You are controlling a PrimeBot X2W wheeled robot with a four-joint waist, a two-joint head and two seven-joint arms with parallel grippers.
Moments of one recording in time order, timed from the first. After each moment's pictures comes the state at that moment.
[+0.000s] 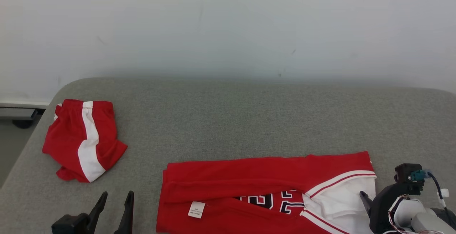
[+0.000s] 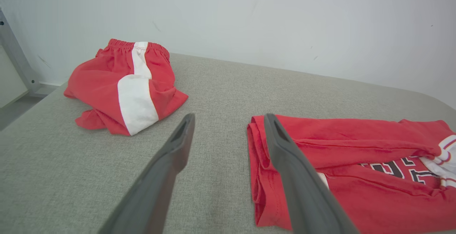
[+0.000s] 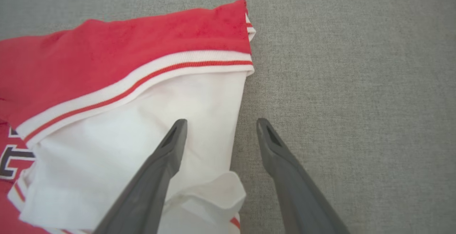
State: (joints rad) left arm -0.07 0.37 -0.50 0.27 -0.57 0.12 -0.25; right arm -0.35 -0.36 0.47 0.79 0.77 -0.04 0.15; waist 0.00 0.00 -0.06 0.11
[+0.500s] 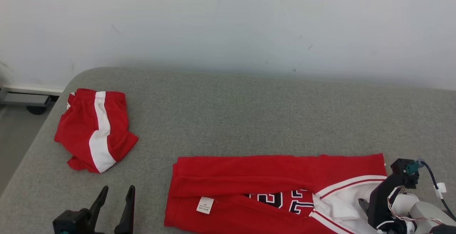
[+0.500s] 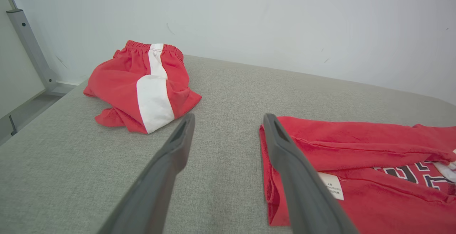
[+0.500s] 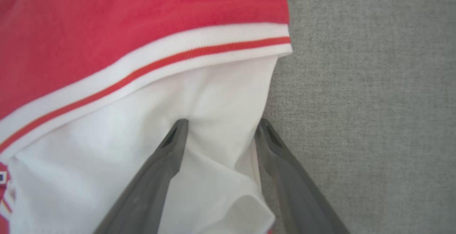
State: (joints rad) left arm -0.08 0.36 -0.49 0.26 -0.53 0.12 -0.25; right arm -0.44 -0.31 0.49 0.96 0.81 -0.03 0.36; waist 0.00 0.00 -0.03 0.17
